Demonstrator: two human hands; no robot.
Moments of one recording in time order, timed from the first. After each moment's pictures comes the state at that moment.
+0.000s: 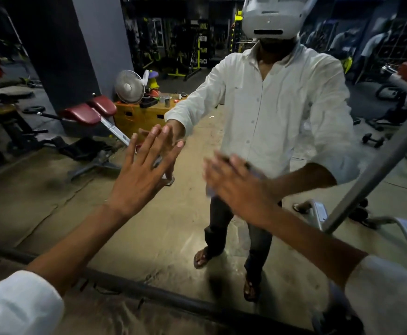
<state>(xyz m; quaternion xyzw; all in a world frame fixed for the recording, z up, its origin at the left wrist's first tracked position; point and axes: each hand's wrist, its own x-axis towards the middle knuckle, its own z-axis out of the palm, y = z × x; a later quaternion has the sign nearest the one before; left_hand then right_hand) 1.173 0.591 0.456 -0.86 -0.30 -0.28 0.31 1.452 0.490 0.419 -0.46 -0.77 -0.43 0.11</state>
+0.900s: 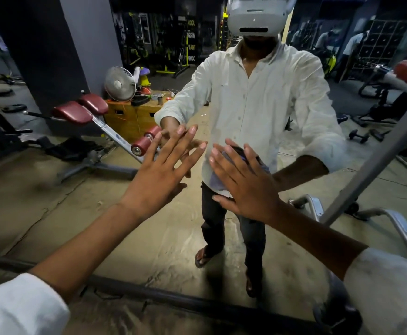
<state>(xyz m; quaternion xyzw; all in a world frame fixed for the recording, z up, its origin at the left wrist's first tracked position) 1.155 0.602 0.463 -0.89 -0.26 -0.25 0.29 1.411 0.511 0.431 -0.49 -0.70 -0.51 0.09</state>
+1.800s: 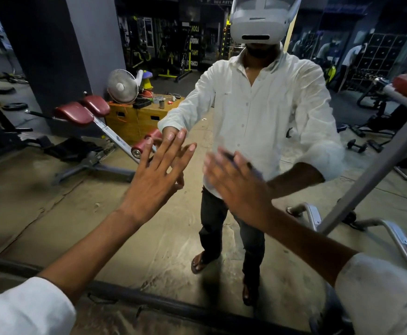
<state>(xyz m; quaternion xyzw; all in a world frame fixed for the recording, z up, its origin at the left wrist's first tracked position) 1.148 0.617 0.449 -0.86 -0.30 -0.28 0.29 1.397 0.523 0.432 -0.48 -0.74 -0.44 0.18</state>
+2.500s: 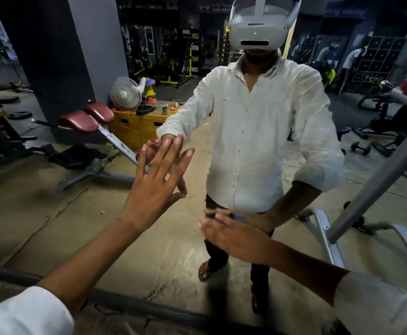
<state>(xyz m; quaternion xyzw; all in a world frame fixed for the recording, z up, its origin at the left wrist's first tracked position) 1.119 0.643 0.446 -0.85 -0.30 -0.32 0.30 1.386 0.529 0.332 -0.31 -0.75 -0.56 -0.18</state>
